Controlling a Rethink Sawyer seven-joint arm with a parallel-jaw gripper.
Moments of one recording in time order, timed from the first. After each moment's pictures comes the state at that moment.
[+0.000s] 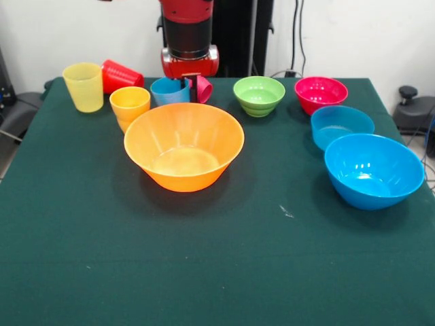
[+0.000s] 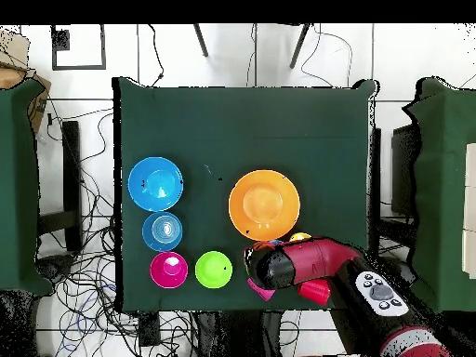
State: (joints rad) arm -0.65 -0.62 0.29 1.98 -0.71 0.39 1.84
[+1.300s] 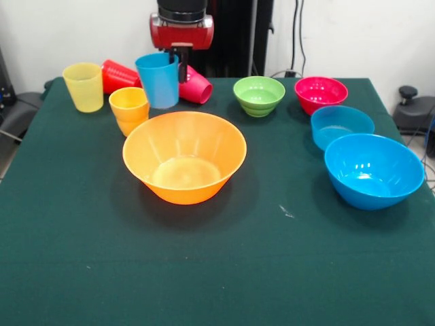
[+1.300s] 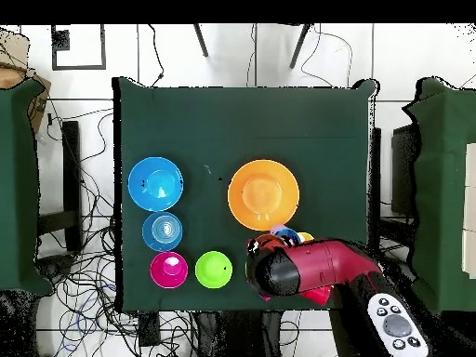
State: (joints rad) arm -0.66 -0.84 0.32 2.05 -0.67 0.40 1.84
